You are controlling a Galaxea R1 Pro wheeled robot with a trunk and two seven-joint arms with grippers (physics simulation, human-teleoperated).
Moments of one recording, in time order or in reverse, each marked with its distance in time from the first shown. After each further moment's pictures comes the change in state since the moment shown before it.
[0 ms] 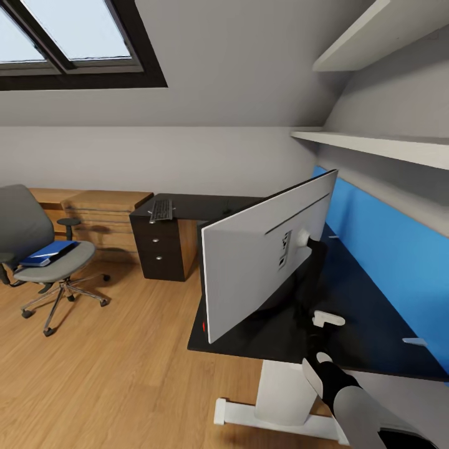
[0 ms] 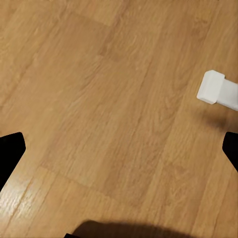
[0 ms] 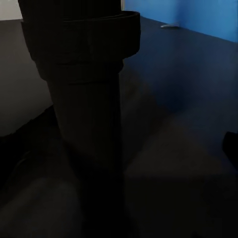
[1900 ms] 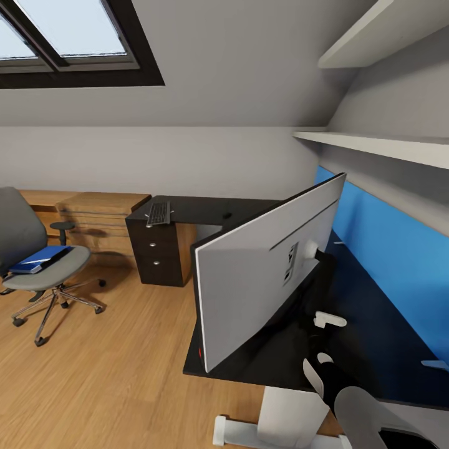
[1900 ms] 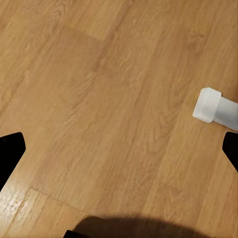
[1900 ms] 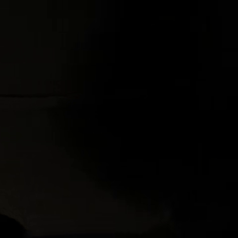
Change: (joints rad) left arm 0.000 0.000 0.000 0.011 0.000 -0.001 -0.001; right arm 0.000 -0.003 -0.005 0.005 -0.003 -0.002 -0.007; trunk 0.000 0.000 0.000
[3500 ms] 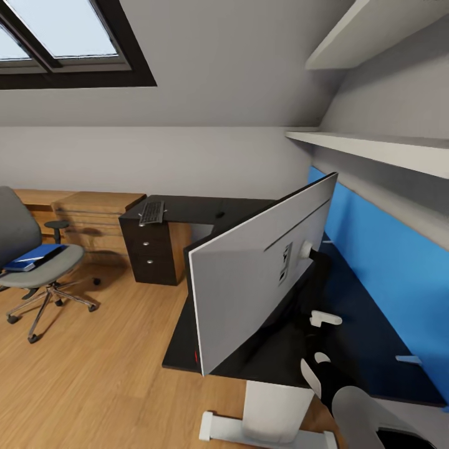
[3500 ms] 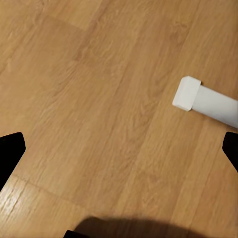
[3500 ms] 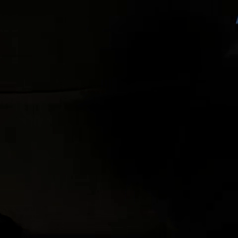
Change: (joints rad) left arm 0.000 0.000 0.000 0.000 0.000 0.000 0.001; right arm -0.001 0.012 -0.002 -0.003 0.035 0.010 0.013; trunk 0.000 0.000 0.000
